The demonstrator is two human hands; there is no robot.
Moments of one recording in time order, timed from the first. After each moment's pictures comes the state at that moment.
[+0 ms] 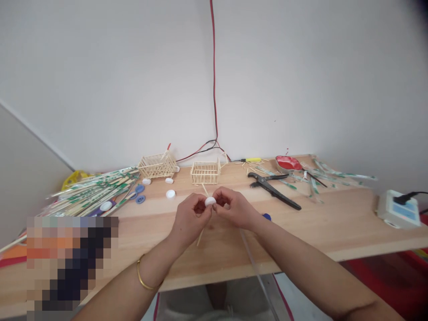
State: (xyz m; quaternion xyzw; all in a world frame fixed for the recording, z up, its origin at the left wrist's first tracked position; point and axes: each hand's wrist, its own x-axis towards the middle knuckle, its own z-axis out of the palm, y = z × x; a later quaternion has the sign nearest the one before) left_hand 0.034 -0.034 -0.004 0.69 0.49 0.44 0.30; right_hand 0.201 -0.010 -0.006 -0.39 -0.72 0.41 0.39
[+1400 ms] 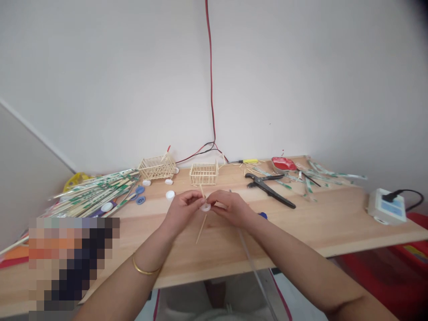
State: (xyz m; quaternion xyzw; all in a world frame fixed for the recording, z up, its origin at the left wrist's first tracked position) left_hand 0.022 -0.020 0.011 0.60 0.44 0.45 0.50; right_hand 0.206 -0.005 -0.013 -0.32 -0.84 0.25 0.37
